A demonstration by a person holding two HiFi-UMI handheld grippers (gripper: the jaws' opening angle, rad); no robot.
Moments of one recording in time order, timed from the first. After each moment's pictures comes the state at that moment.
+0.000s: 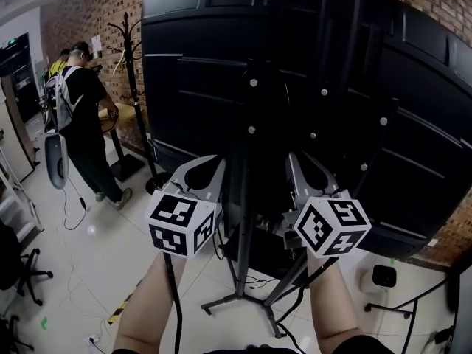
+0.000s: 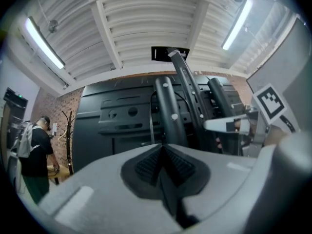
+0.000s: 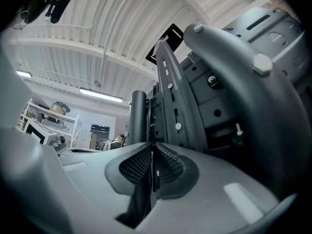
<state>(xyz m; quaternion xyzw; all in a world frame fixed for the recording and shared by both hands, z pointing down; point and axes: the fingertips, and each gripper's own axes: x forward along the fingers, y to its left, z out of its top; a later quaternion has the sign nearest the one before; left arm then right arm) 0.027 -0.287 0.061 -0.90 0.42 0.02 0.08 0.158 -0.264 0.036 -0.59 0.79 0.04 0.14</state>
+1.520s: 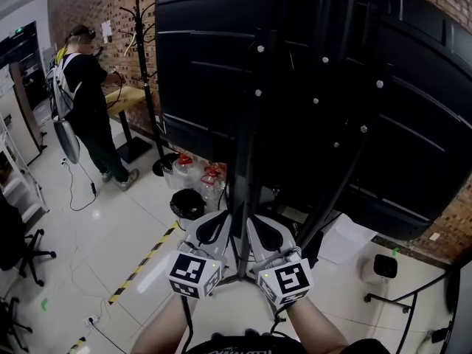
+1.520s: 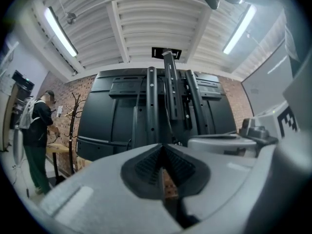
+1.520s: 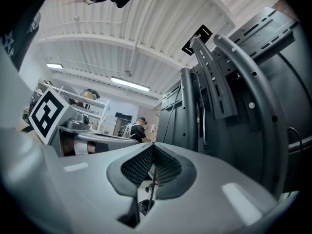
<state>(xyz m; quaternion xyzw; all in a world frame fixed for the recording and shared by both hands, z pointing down) 0.015 -0.178 0.221 -0.91 0.42 0.04 0.03 0.057 -0.161 0.217 -0.50 0.86 0.10 0.06</state>
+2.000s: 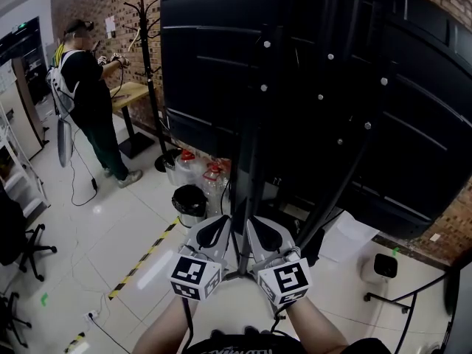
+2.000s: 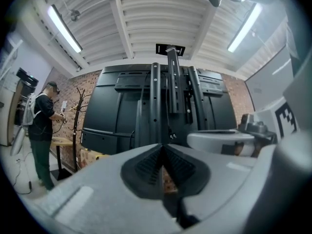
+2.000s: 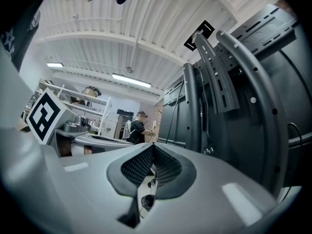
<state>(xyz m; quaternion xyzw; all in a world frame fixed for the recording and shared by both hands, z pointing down) 0.005 -0.167 0.249 -0.90 0.43 0.03 0.00 0.050 -0.154 0.236 -0.49 0.86 0.09 0.03</state>
